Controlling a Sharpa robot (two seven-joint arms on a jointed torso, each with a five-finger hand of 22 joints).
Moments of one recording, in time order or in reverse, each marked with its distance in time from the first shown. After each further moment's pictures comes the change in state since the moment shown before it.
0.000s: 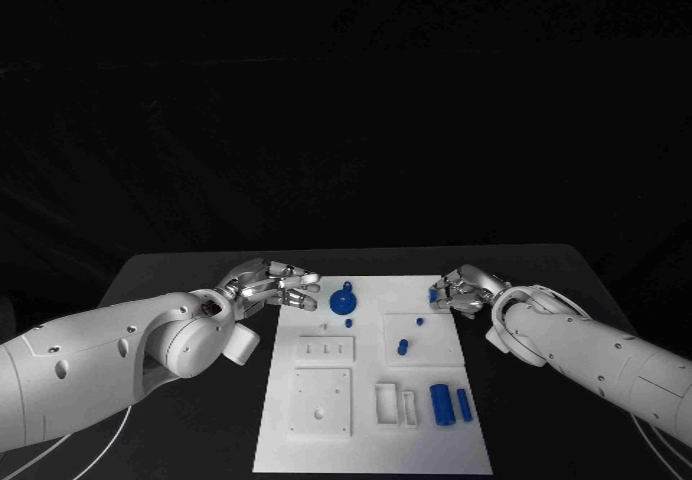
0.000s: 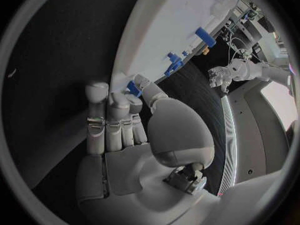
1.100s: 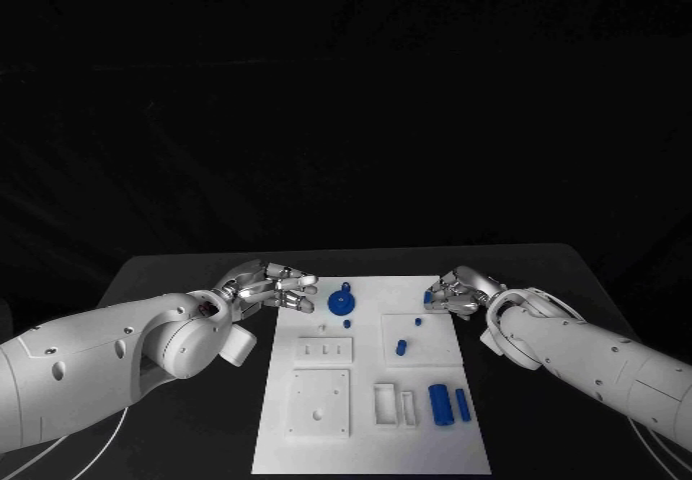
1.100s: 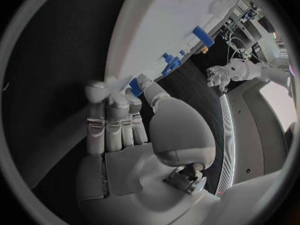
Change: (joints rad) left arm 0.000 0.001 0.000 -0.010 -0.005 0.011 -0.013; left_hand 0.000 0.007 0.000 0.000 0.000 0.000 0.000 0.000 0.001 -0.002 0.002 0.000 0.000 0.021 -0.012 0.018 0.008 0.000 0.017 -0.005 0.004 0.004; right arm -0.009 -0.014 -0.002 0.050 0.004 -0.041 -0.014; right_hand -0.006 0.014 0.049 0.022 -0.032 0.071 -0.015 0.001 0.000 0.000 -0.007 0.001 0.005 0.000 0.000 0.004 0.008 0.000 0.000 0.000 0.005 0.001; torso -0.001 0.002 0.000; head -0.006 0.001
